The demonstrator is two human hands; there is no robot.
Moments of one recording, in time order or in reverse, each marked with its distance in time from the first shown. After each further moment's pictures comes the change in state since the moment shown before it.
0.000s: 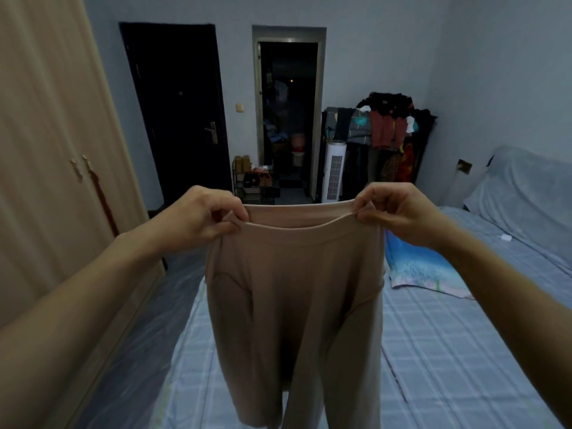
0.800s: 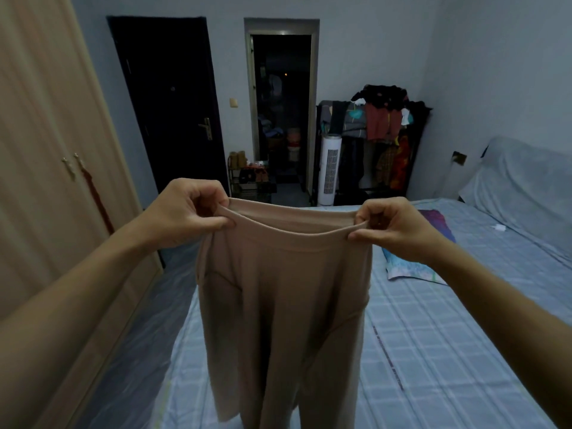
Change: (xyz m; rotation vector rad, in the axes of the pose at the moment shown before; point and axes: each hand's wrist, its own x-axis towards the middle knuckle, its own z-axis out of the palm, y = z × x) left_hand -0.008 0.001 0.002 -0.317 0.127 -0.144; right_hand -0.030 0.011 0.018 -0.017 0.044 0.059
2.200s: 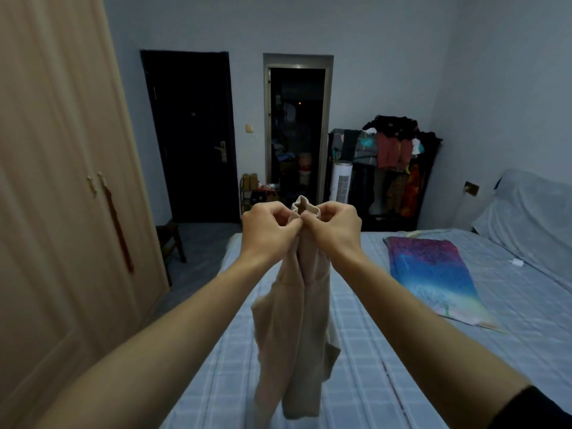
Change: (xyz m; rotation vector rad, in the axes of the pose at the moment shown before) left_hand 0.063 0.033 0.099 -0.050 0.504 -0.390; right_hand 0.089 -0.038 0.089 0.072 0.565 0.389
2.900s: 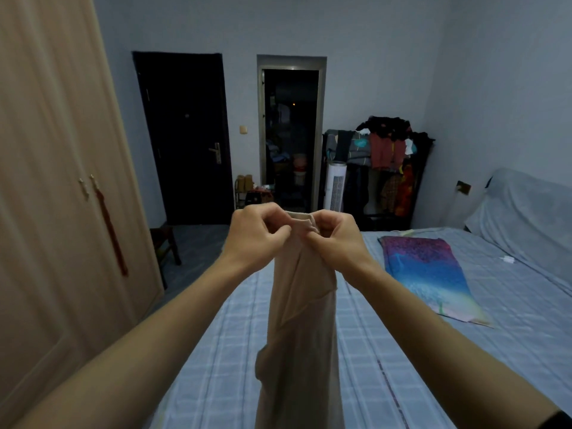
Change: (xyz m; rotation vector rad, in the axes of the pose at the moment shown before) left_hand -0.010 0.006 -0.024 0.023 -0.131 0.199; right_hand -0.017 0.008 -0.029 0.123 -0.318 -0.113
